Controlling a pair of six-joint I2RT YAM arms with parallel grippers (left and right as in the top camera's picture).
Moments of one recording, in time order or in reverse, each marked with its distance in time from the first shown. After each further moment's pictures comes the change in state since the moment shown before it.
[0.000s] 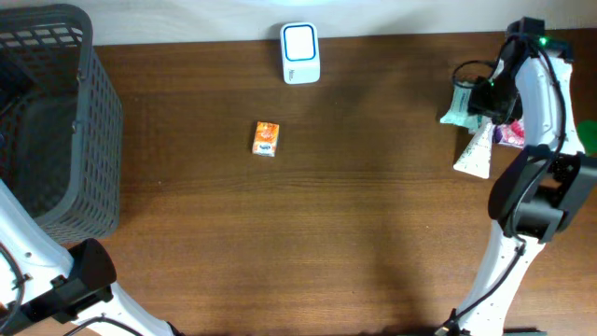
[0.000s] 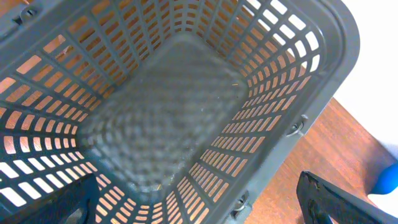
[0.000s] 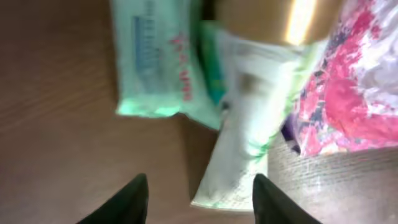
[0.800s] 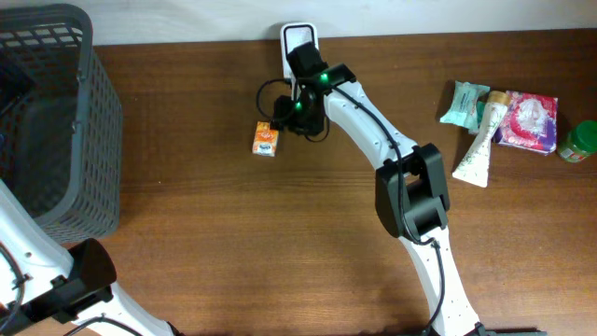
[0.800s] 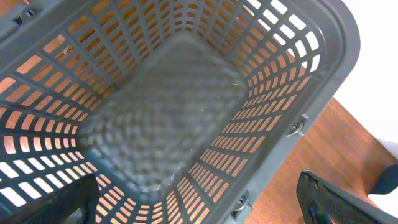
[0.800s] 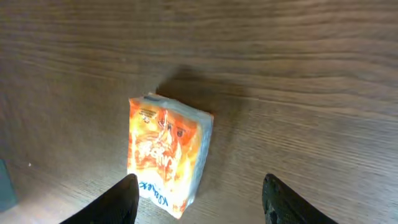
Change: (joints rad) left arm 0.000 0.000 0.000 0.000 0.000 0.000; right arm 0.702 0.188 0.041 0.349 -0.386 0.361
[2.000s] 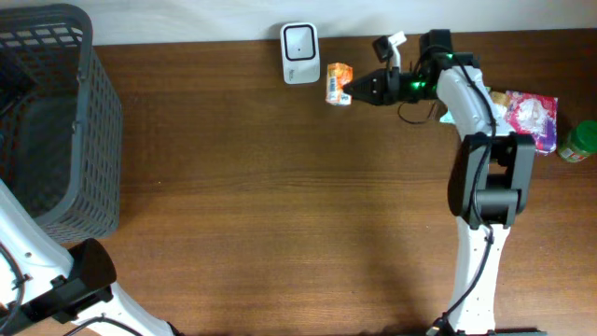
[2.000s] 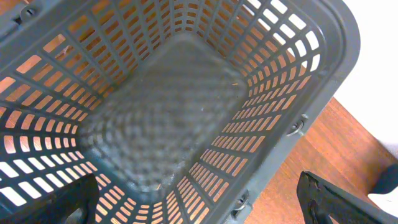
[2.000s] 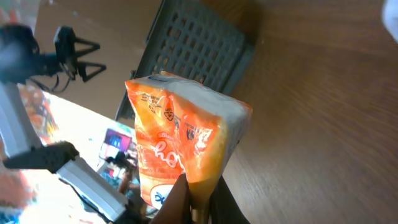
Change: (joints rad) left arm 0.000 0.000 0.000 -0.002 0.000 0.000; right arm -0.458 -0.091 -0.200 0.008 -1.144 -0.792
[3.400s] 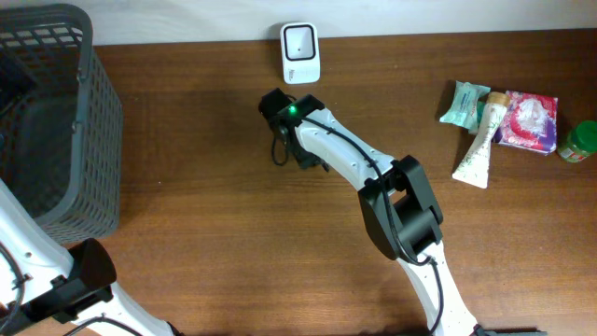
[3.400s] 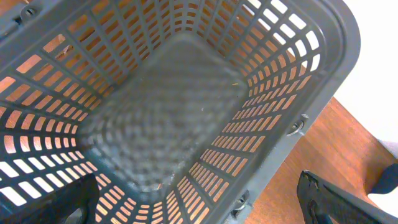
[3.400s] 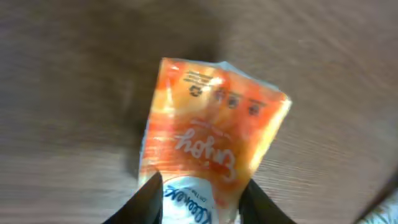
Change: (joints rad) left arm 0.000 0.000 0.000 0.000 0.000 0.000; right arm 0.615 -0.015 -0.027 -0.217 1.935 0.472
